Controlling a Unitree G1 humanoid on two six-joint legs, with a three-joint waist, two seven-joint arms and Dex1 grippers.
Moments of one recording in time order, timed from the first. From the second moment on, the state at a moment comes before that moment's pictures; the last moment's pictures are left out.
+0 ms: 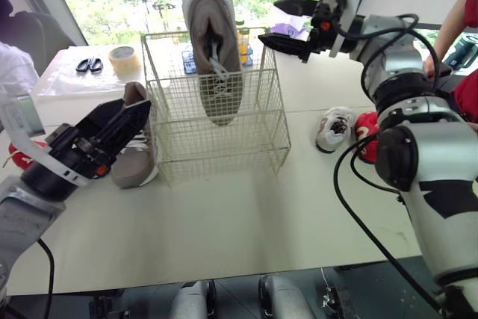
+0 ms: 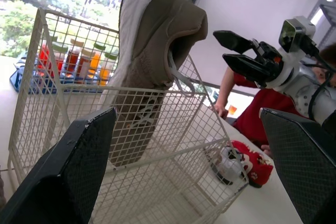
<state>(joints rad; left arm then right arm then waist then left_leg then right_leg) 0.00 0.81 0.60 -0.68 -1.61 0.58 -0.07 -1.55 -0.46 -0.10 1.28 0.13 -0.18 1.23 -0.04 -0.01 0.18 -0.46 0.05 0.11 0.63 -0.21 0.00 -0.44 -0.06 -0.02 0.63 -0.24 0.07</state>
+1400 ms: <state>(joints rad) -0.84 1.12 0.07 0.31 -0.77 0.76 -0.67 -1.06 -0.62 -0.03 -0.14 0.44 0.80 0.86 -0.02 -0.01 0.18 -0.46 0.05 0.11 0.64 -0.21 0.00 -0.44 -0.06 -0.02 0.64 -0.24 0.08</state>
